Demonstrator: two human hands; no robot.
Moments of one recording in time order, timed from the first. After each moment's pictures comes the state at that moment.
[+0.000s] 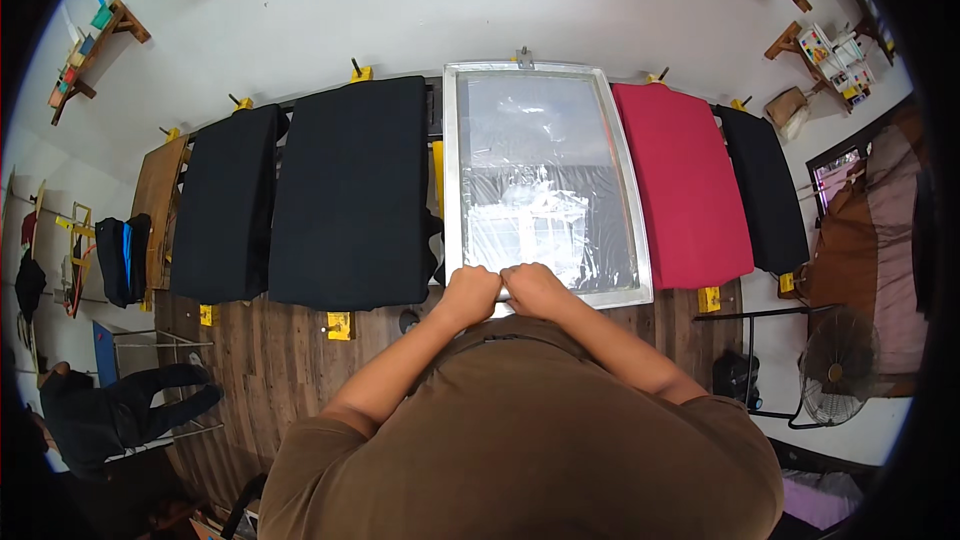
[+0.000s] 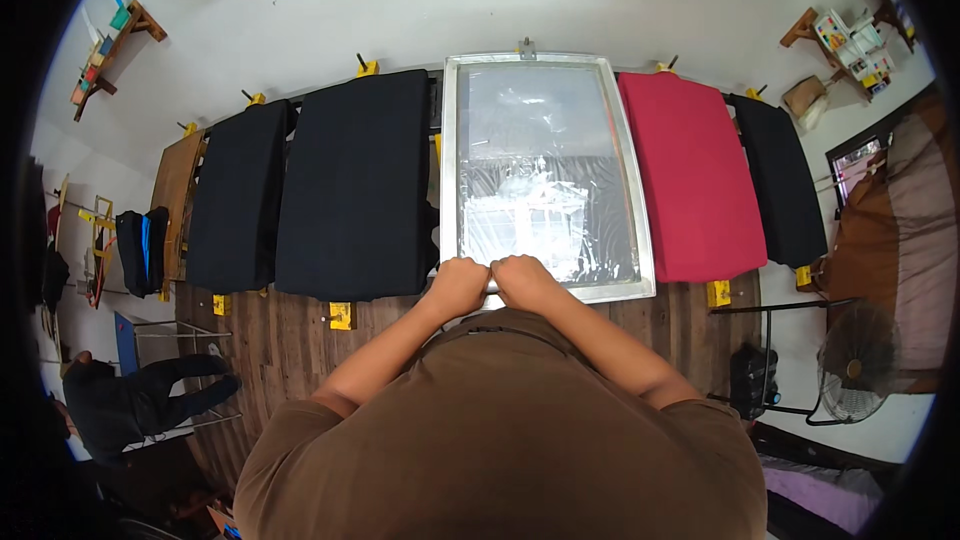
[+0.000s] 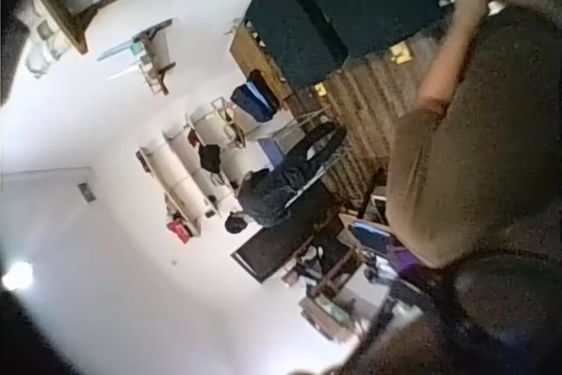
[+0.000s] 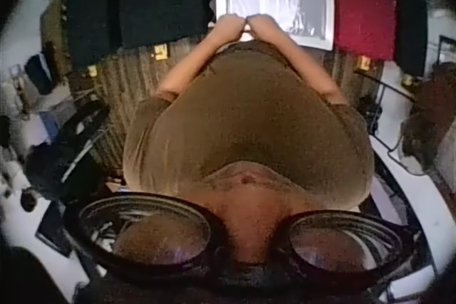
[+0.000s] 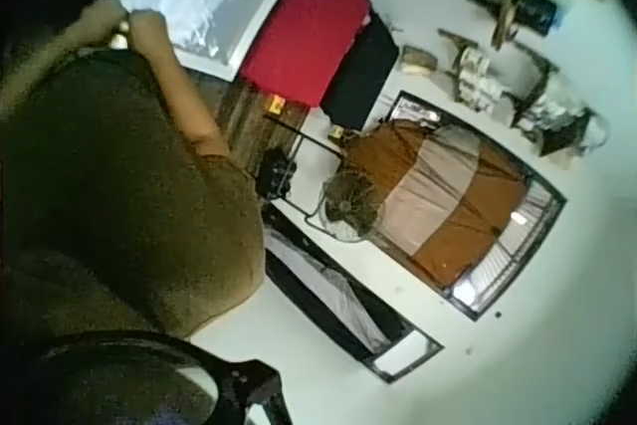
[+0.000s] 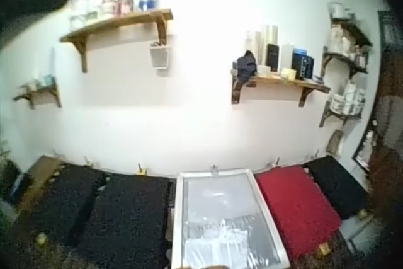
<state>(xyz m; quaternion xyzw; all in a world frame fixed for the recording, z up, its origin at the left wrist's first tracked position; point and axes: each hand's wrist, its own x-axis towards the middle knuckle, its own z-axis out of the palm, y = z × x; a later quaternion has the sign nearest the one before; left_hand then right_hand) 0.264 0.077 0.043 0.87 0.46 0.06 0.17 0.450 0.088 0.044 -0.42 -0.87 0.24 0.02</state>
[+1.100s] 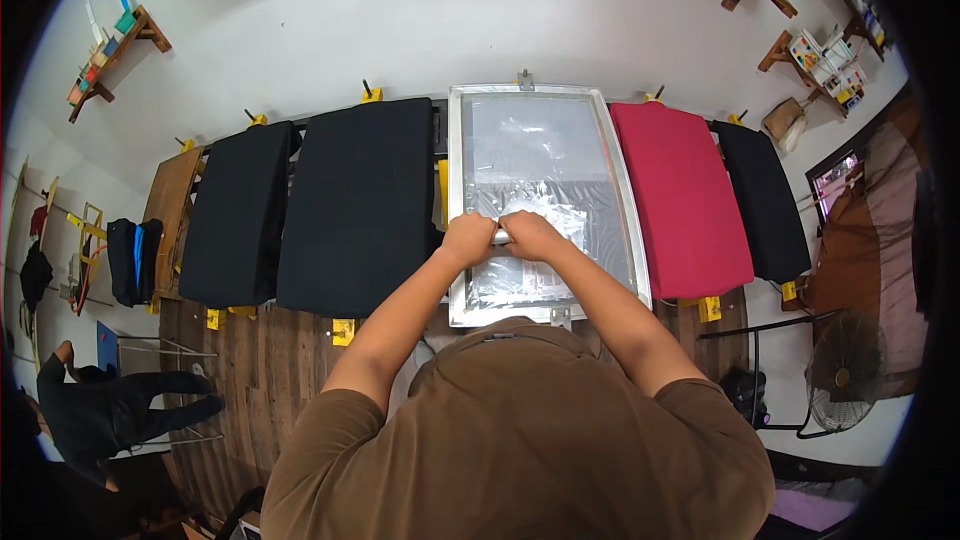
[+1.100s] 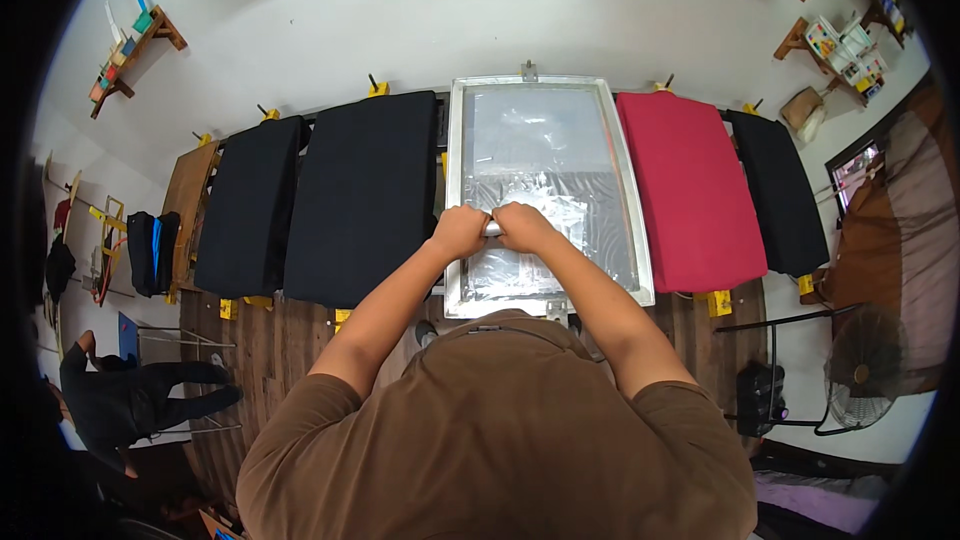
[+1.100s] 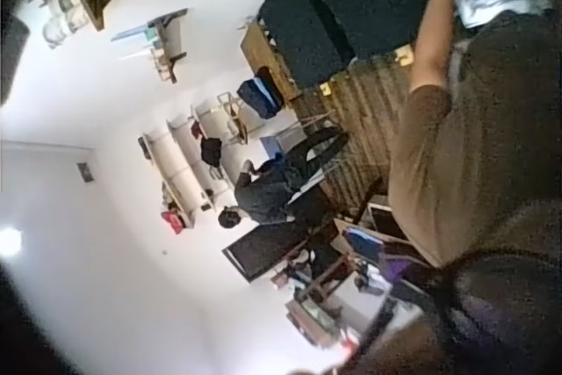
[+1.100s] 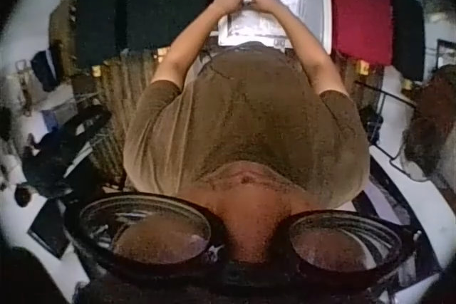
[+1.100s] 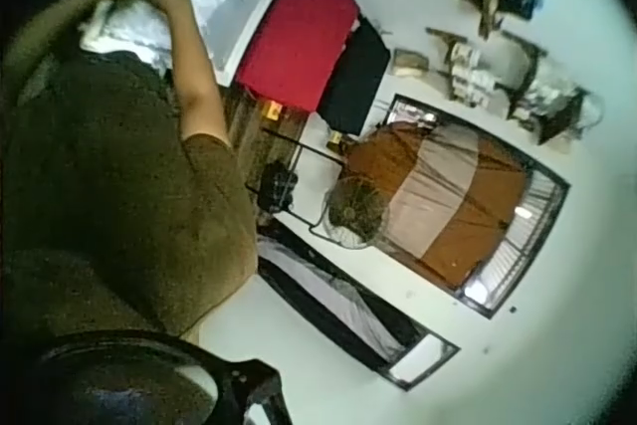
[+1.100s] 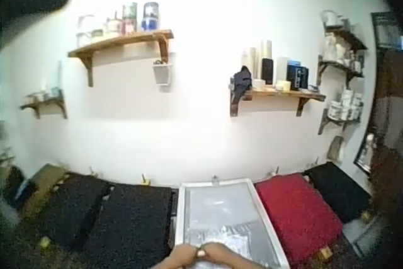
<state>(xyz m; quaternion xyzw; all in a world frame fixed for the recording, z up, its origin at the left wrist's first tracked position) 0.261 0.180 0.040 0.86 0.50 0.04 0.11 0.449 0.195 0.038 -0.44 -0.88 0.20 0.05</state>
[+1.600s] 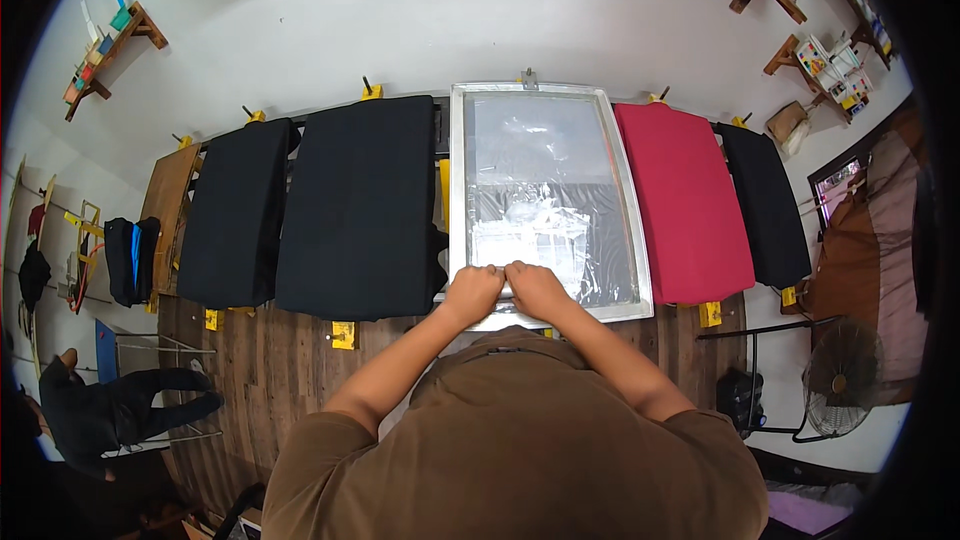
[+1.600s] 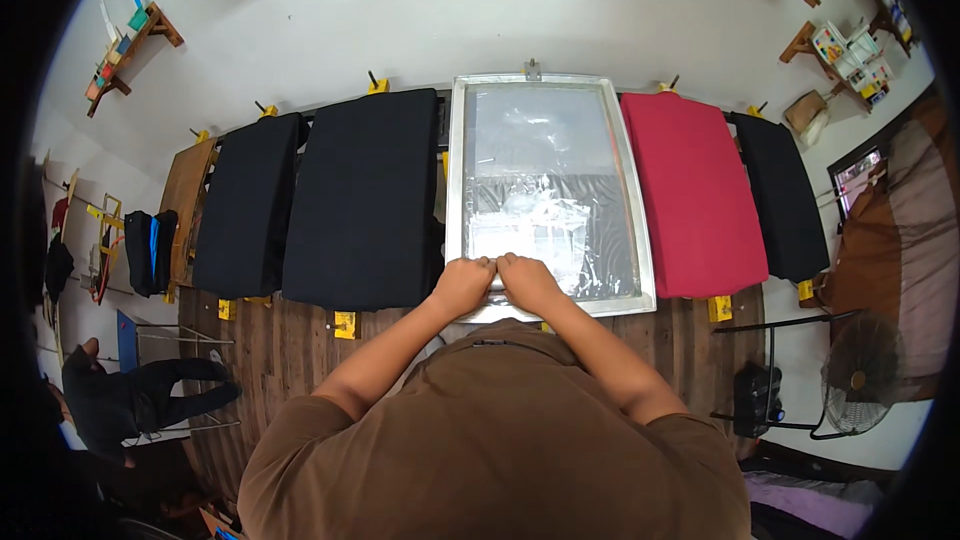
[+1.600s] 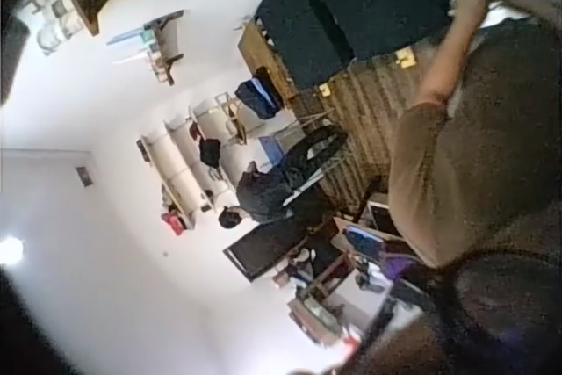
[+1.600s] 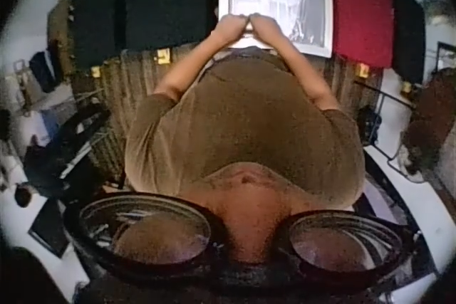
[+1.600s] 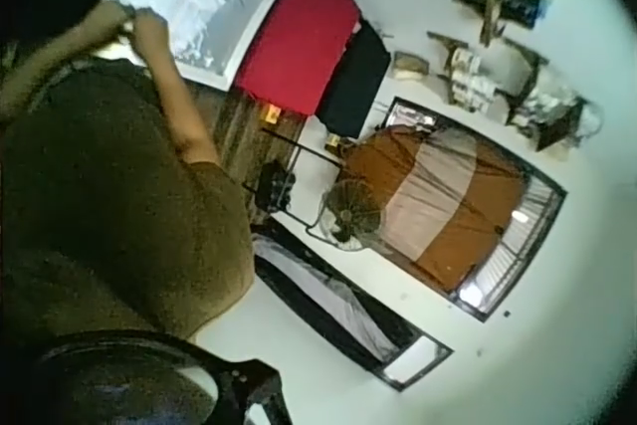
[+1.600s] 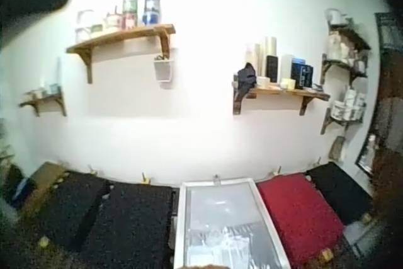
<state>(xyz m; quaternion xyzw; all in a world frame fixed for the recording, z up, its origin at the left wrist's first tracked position) 0.263 0.093 0.027 0.88 0.43 0.14 0.11 0.454 0.098 0.031 -0.44 -0.88 0.17 0.08</state>
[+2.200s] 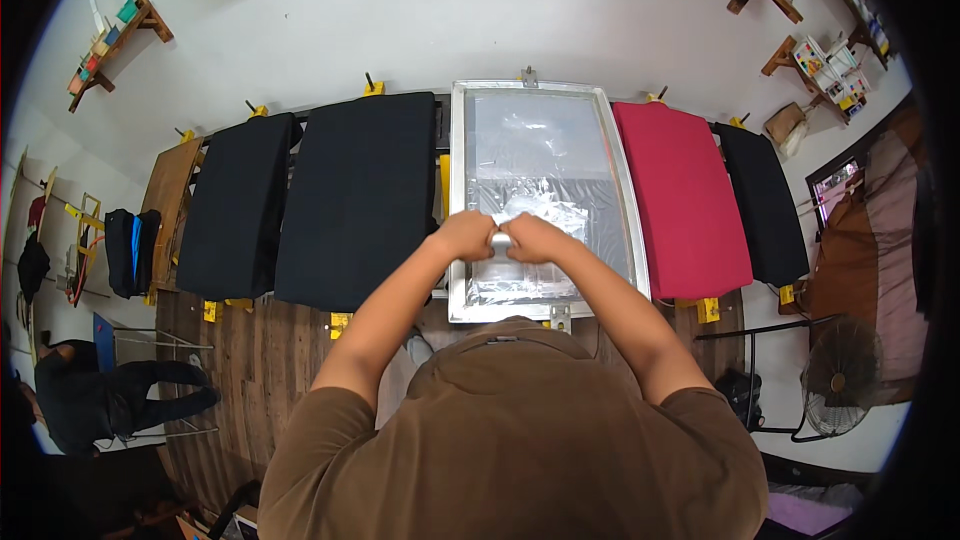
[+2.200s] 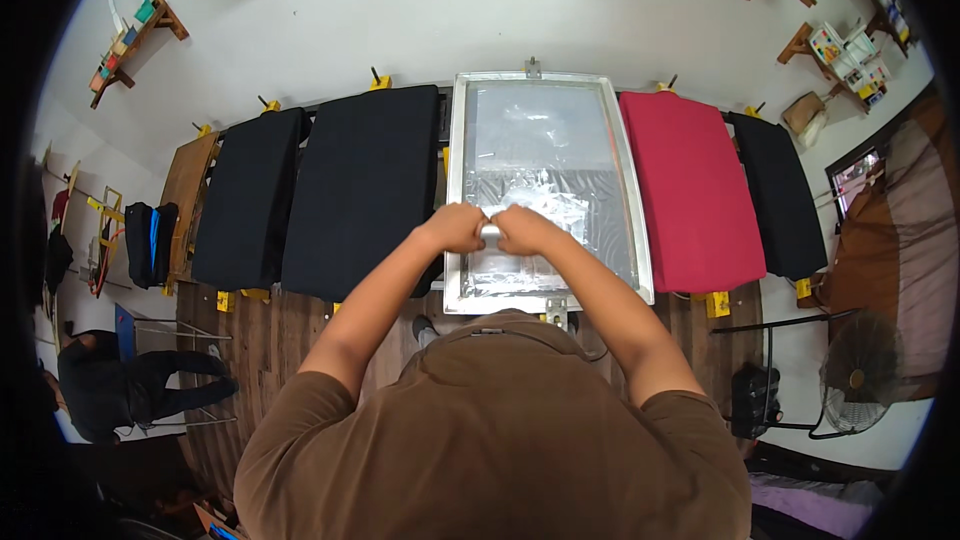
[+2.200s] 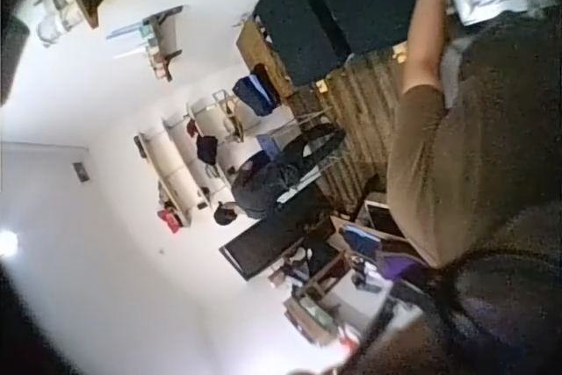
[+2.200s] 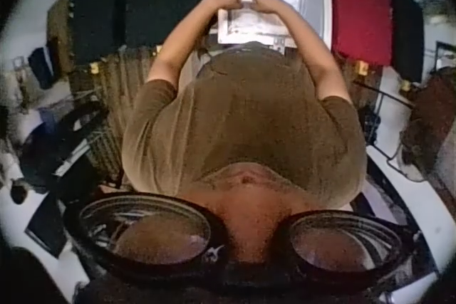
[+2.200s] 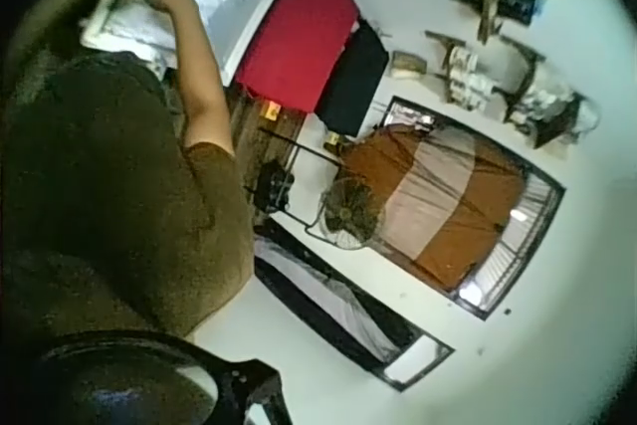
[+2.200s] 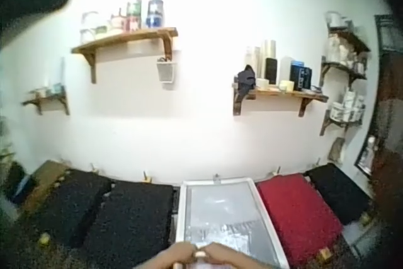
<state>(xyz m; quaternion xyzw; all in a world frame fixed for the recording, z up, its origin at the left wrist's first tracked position) 0.248 0.181 0.079 0.87 0.44 -0.01 0.24 0.452 0.186 0.065 -0.40 -0.87 0.28 0.01</state>
